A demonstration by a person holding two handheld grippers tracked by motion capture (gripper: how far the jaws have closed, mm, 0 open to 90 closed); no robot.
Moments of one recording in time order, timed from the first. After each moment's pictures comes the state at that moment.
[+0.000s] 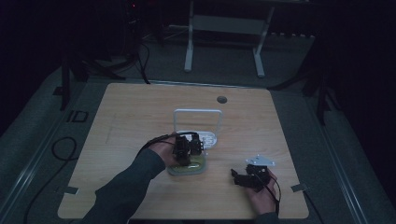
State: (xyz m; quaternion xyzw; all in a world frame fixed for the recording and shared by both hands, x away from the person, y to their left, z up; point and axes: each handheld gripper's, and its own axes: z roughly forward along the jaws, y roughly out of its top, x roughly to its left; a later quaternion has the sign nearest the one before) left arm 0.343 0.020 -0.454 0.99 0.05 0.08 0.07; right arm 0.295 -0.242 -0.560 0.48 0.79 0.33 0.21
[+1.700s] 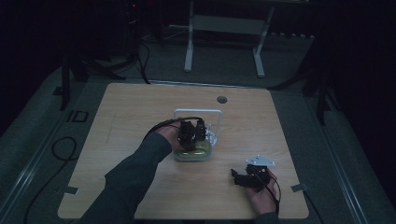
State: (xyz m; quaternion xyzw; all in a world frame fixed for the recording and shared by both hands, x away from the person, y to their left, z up) left arm 0.383 0.012 -0.433 0.99 0.01 0.09 0.09; right arm 0.295 -0.242 -0.560 0.48 0.78 0.33 0.21
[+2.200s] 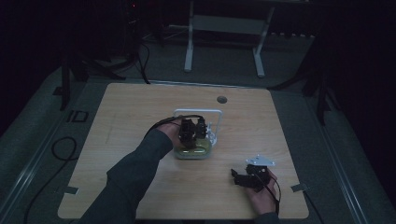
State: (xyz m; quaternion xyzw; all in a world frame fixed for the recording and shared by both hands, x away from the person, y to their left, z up) left arm 0.391 0.010 -0.432 0.99 0.01 0.09 0.09; right arm 0.295 -0.242 -0.560 0.48 0.79 0.33 0.21
